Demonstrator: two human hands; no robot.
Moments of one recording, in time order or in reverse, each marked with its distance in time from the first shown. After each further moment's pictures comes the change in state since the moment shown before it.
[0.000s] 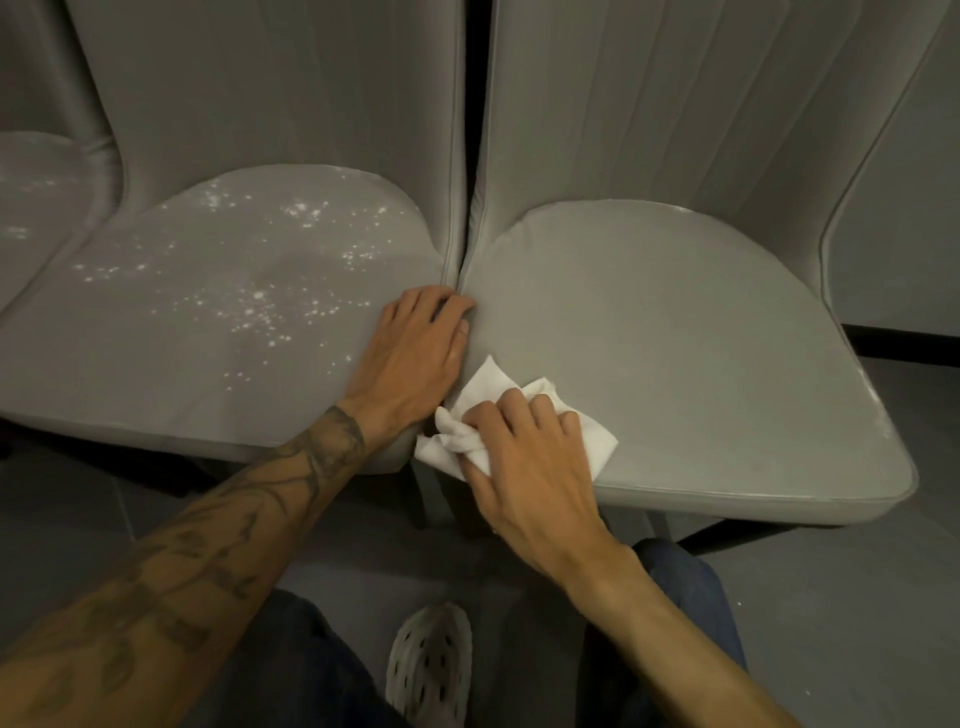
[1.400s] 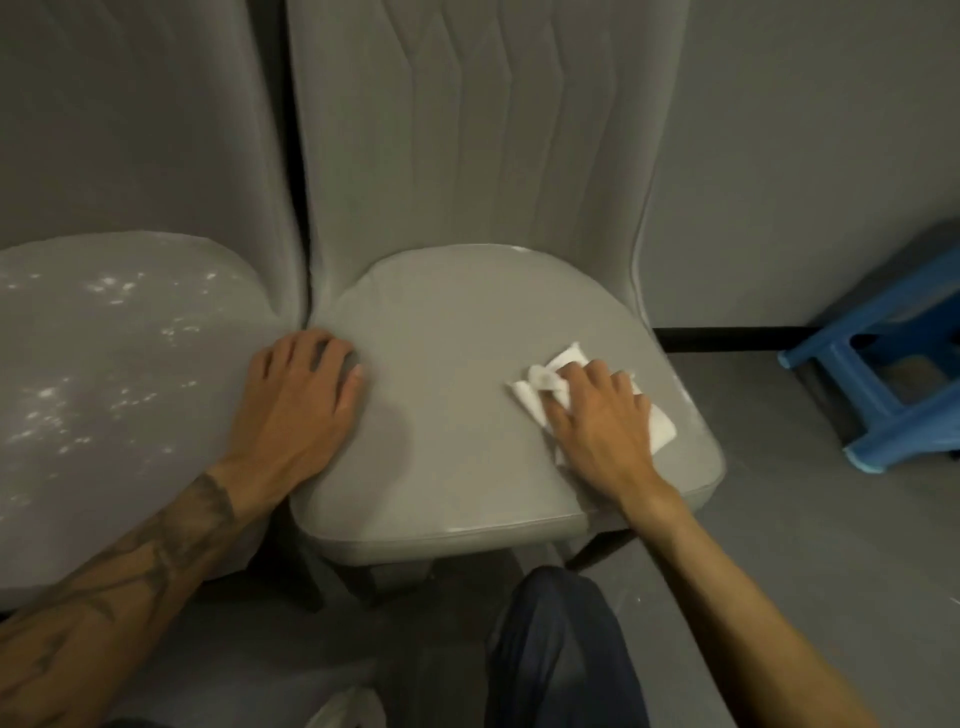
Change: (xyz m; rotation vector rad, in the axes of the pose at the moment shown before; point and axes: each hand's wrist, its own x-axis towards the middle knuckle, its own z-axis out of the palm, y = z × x) left_hand 0.032 0.039 0.011 0.115 0.026 -0.003; right_hand 0.001 0.186 -0.063 -0.139 0.020 0.525
